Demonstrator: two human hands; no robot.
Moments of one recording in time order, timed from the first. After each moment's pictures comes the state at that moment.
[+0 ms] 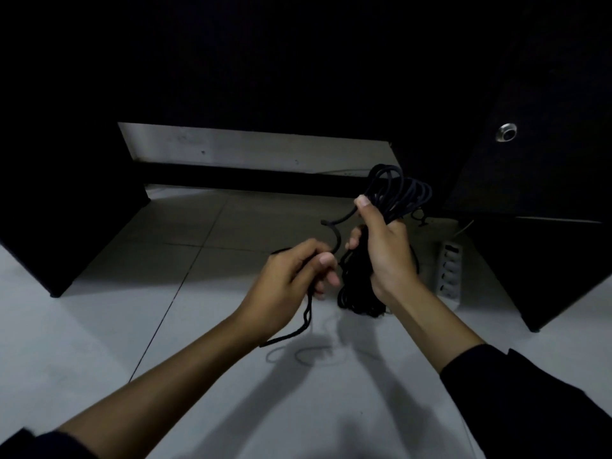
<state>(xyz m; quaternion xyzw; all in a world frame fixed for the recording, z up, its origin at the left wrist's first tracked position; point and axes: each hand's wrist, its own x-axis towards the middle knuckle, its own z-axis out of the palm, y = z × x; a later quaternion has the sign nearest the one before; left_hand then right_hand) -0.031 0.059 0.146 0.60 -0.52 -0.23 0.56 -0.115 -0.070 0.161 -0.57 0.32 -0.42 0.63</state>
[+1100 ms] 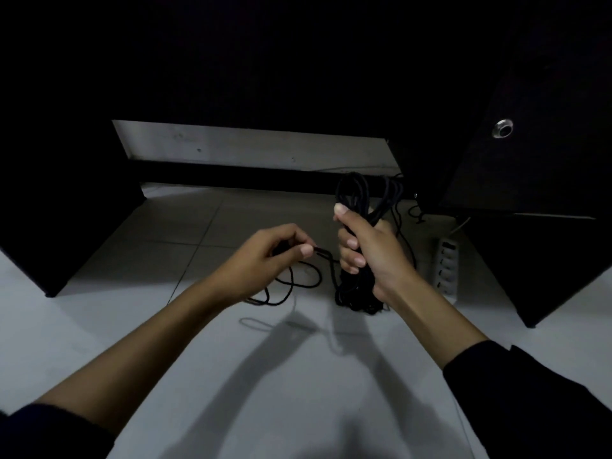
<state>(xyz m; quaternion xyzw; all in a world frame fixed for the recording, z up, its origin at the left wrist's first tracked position) 0.015 0.054 0.156 0.66 -0.56 -0.22 0.45 -0.124 -0.068 0.165 -0.60 0.24 -0.29 0.70</state>
